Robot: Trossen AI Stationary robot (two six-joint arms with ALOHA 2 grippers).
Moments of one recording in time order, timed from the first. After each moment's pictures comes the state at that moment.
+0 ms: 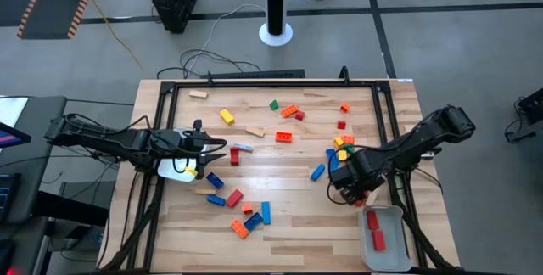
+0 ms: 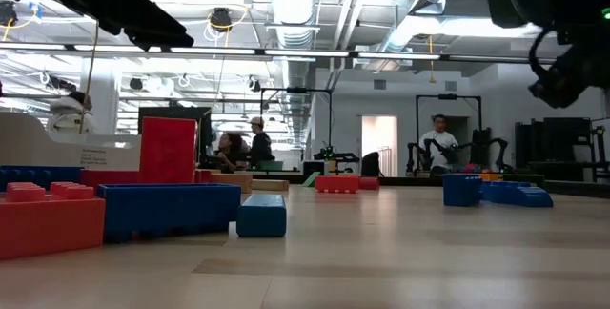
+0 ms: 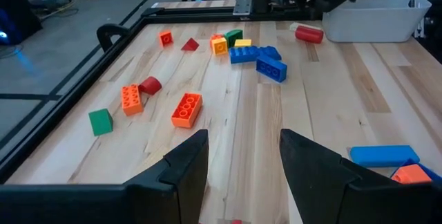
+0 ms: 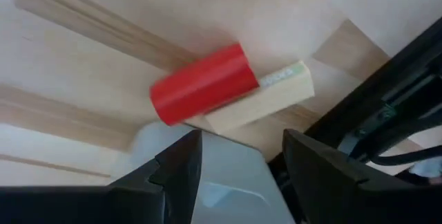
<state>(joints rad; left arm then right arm) -0.14 0.67 0.48 -0.12 -0.32 -0.02 0.34 1.44 0.83 -1.19 -0.34 1.29</state>
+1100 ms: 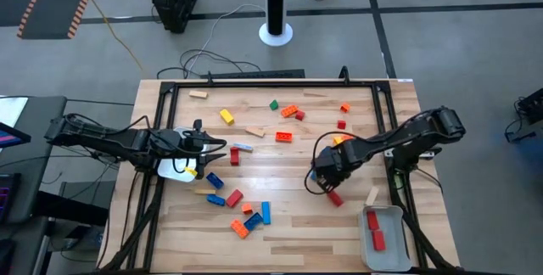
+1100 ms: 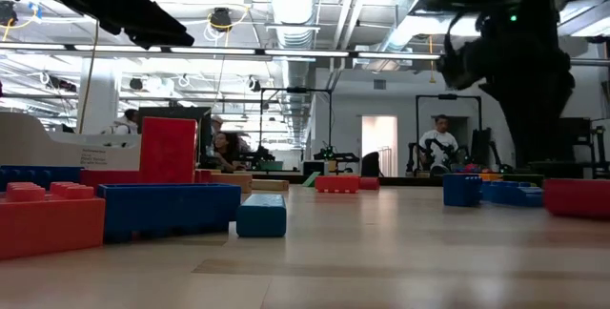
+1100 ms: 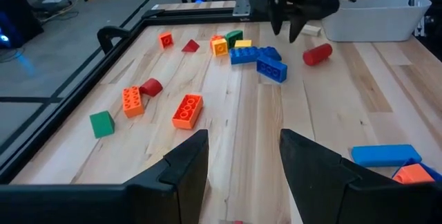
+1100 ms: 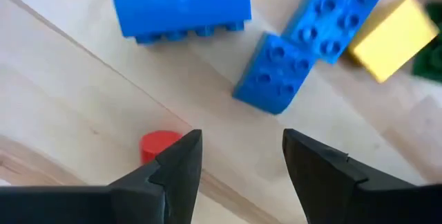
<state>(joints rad) -0.14 0.67 0.48 -0.12 -0.32 -0.01 0.22 1.54 1.00 -1.01 0.00 1.05</state>
